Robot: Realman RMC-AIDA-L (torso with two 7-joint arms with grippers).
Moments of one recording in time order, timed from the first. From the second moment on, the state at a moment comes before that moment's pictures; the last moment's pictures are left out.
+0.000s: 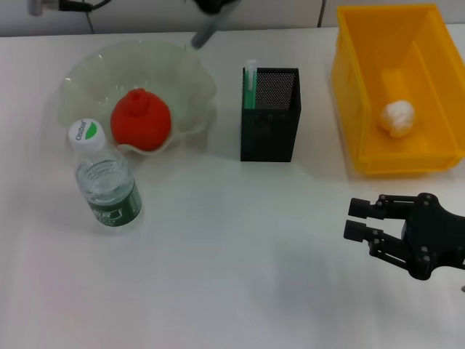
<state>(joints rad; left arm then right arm) -0.64 -2.07 1.12 1.39 1.85 1.38 -1.82 0.21 2.08 -0.91 -0.67 -1.68 -1.73 1.20</state>
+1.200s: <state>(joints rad) -0.69 -2.08 1.57 0.72 1.05 0.89 -1.13 0.21 2.08 -0.91 -0.67 -1.68 -1.73 1.20</state>
